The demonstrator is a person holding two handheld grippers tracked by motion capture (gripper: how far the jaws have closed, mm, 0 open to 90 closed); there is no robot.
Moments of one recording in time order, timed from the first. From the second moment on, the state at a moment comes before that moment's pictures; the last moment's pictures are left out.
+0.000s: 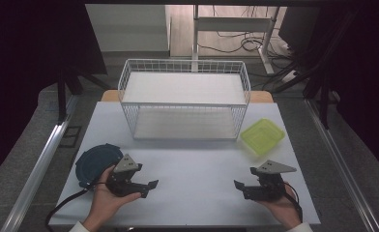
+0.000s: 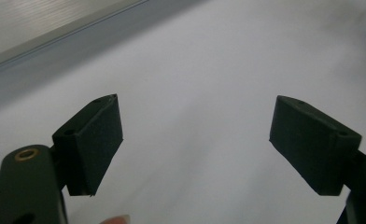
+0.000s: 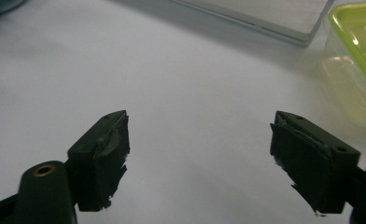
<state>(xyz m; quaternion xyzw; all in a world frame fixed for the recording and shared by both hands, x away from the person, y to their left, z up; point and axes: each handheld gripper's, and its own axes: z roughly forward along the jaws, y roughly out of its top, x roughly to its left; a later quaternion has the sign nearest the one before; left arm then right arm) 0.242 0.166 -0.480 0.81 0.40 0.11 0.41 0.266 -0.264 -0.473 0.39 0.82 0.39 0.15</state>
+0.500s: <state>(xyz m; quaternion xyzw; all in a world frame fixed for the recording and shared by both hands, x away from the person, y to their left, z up) 0.231 0.167 -0.476 0.81 0.40 0.12 0.41 0.260 -0.255 -0.467 0.37 0.83 0.39 0.14</state>
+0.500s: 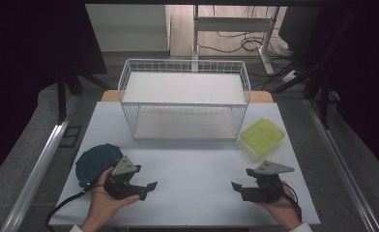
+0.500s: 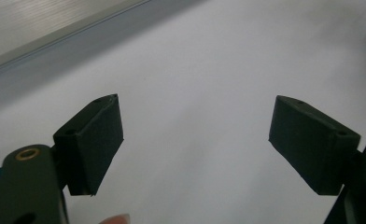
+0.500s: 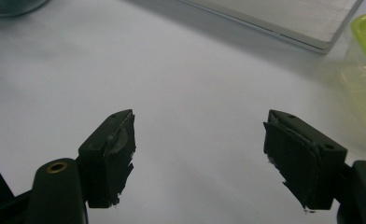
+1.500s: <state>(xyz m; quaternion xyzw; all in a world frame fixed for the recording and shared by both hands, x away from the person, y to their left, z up) 0.246 0.270 -0.415 0.77 0.47 0.17 0.39 0.264 -0.254 -0.472 0.37 0.83 0.38 0.14</state>
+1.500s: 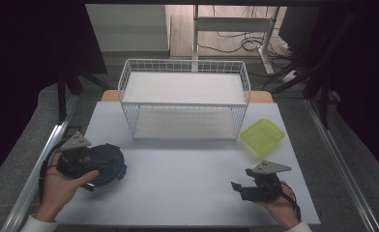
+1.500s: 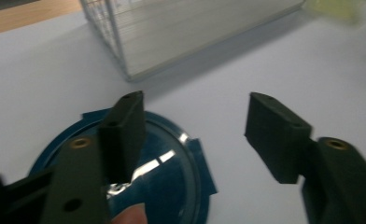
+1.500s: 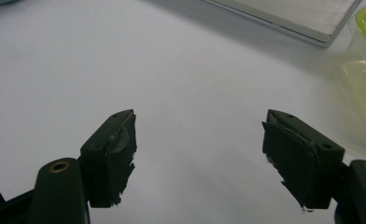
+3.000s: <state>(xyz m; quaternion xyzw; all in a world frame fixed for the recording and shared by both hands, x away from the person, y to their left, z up) 0.284 0.378 -0.494 0.76 0.60 0.11 0.24 0.265 -0.251 -0.478 0.37 0.85 0.35 0.14</state>
